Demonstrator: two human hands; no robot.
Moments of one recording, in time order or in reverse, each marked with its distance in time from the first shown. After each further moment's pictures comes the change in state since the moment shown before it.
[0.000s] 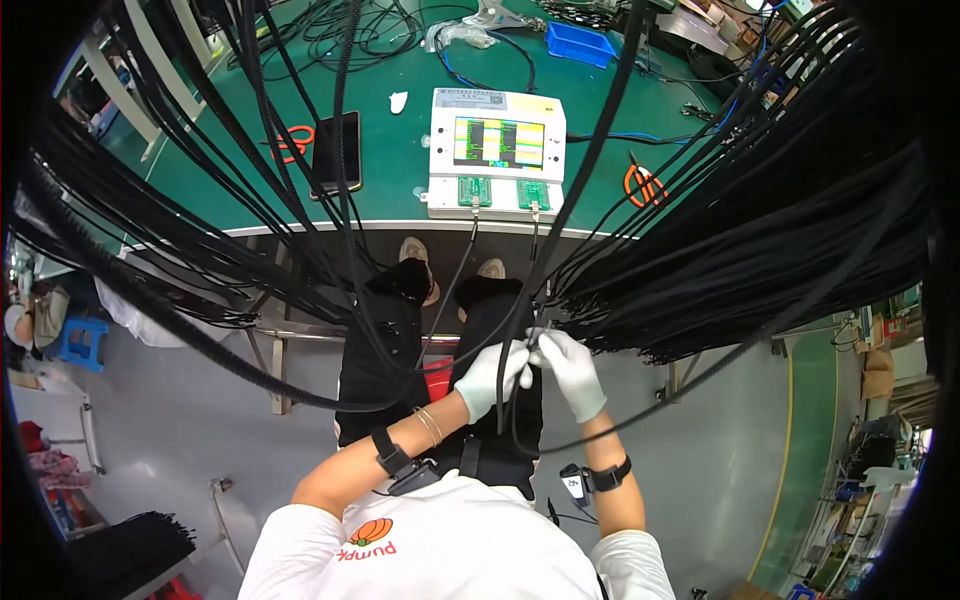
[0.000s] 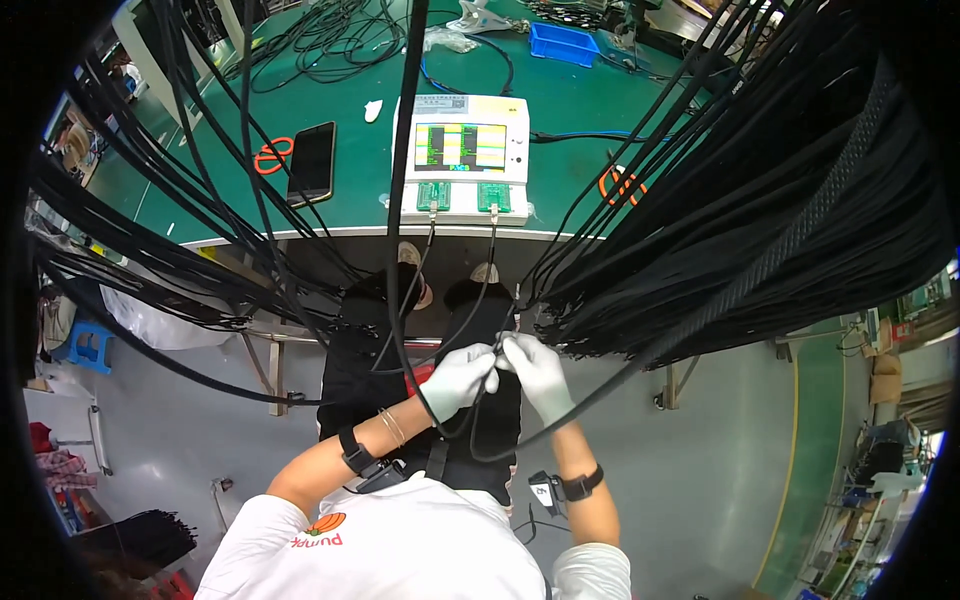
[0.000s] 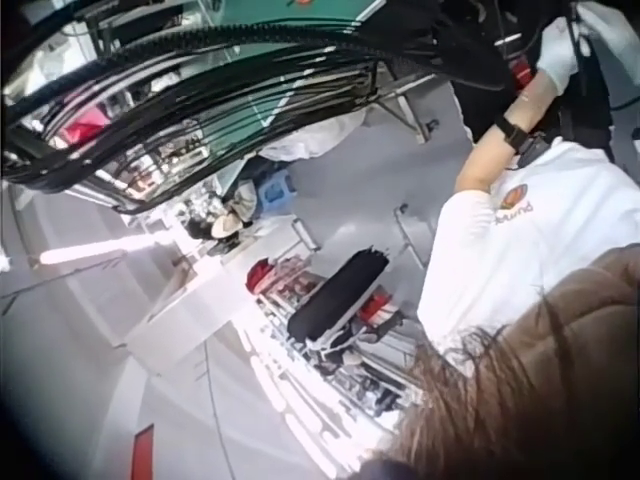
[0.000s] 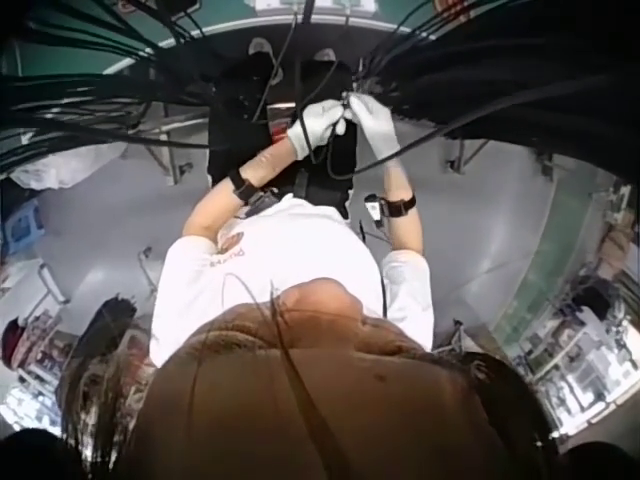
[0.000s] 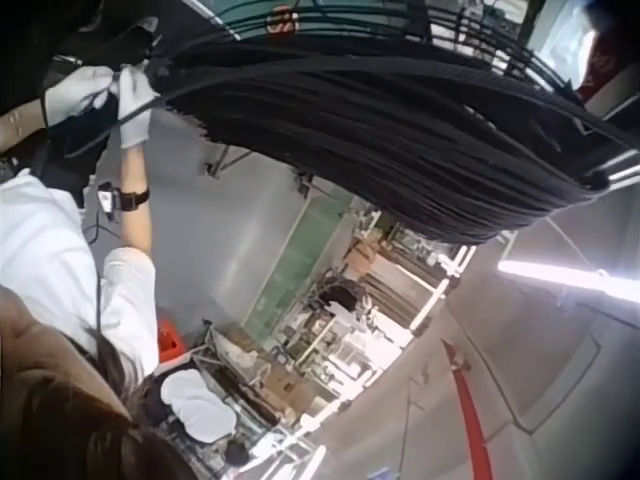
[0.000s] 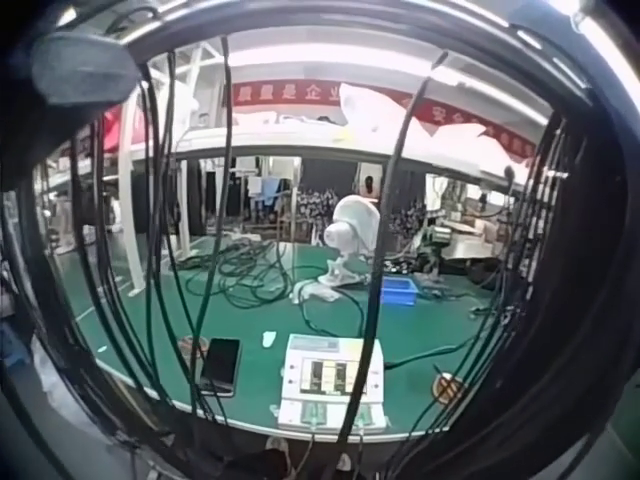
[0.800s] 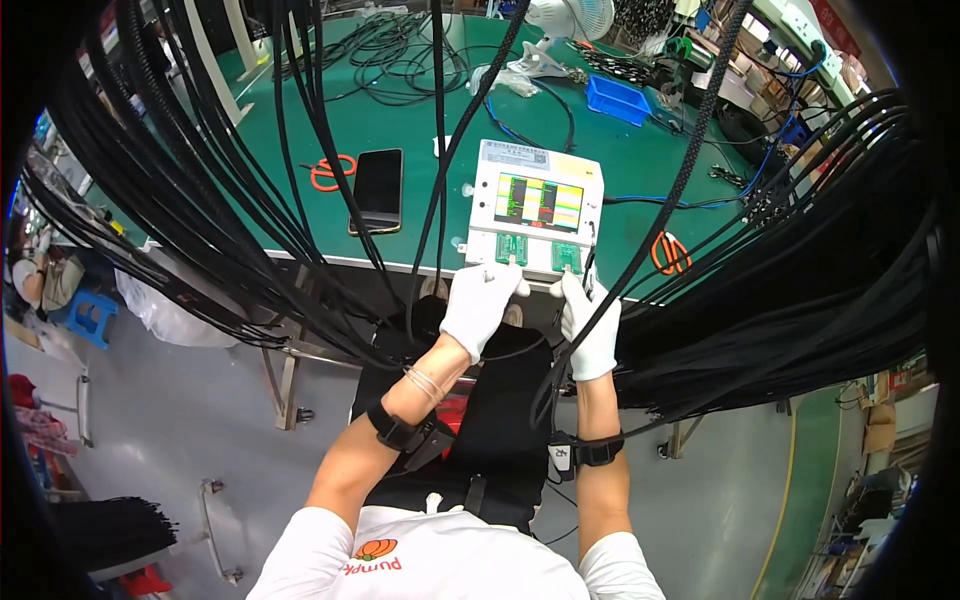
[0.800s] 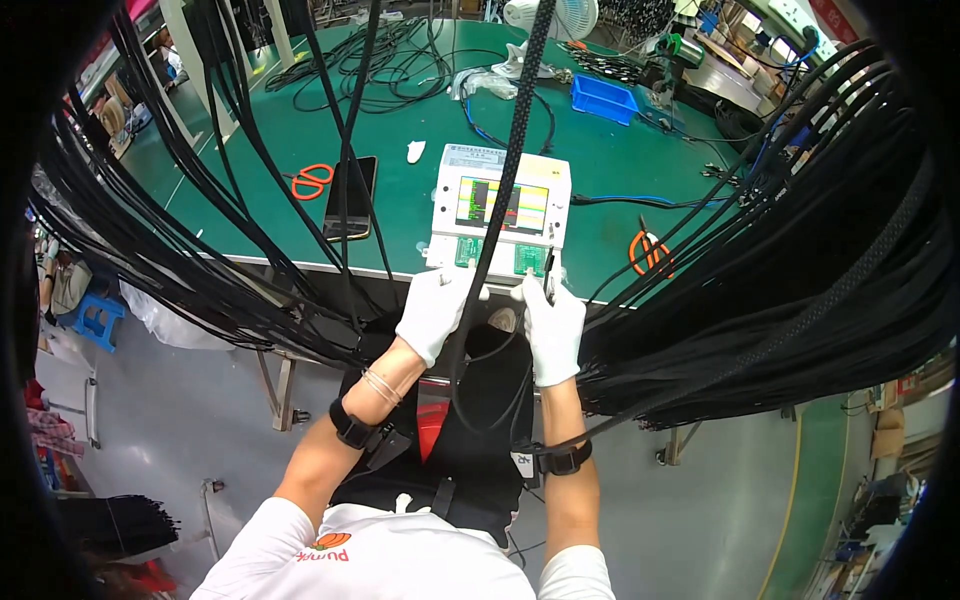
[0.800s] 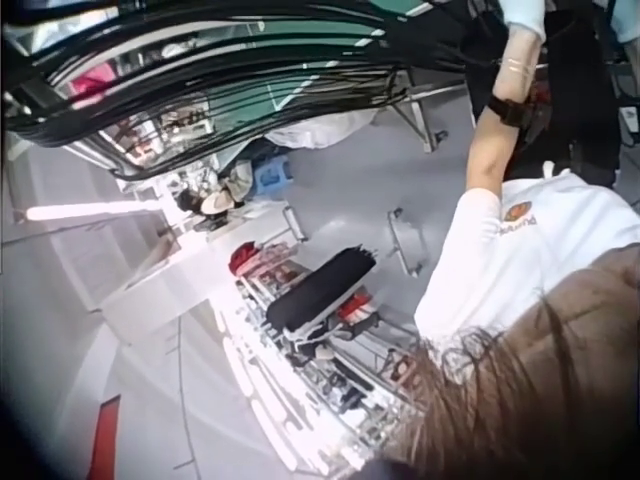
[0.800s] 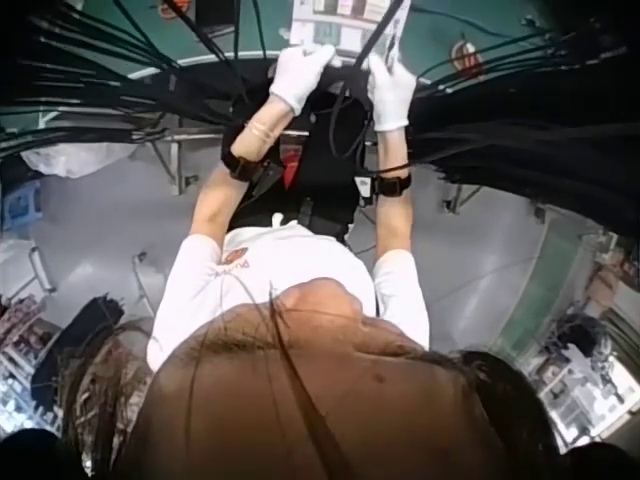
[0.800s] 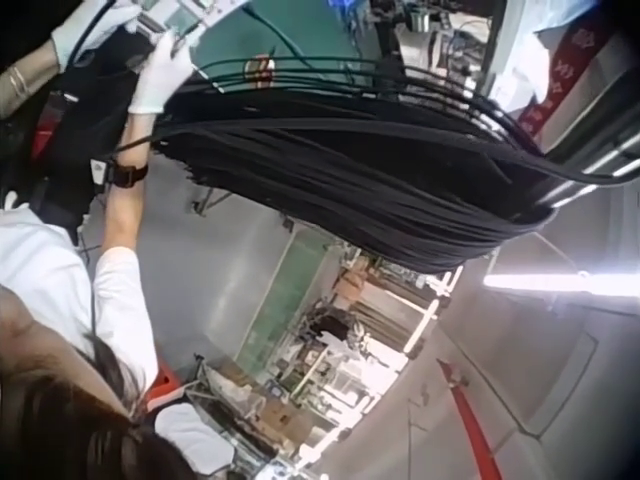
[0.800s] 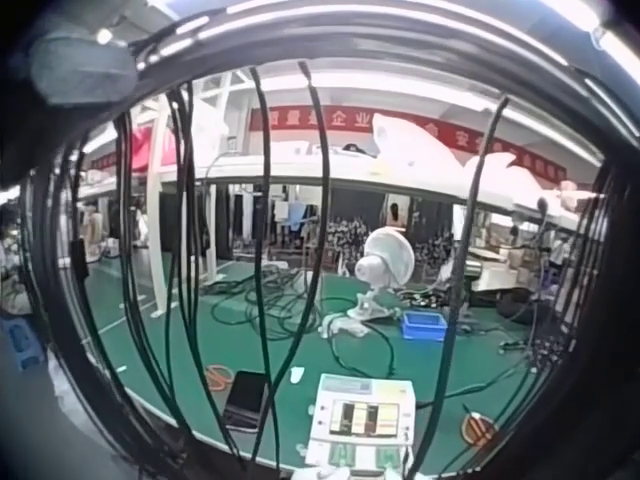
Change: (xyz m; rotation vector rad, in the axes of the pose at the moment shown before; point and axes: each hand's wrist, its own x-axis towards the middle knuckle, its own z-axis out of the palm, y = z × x) left_hand 0.014 0.161 -0.018 0.289 0.414 0.481; right_hand 0.112 -0.099 0.028 0.302 0.197 -0.033
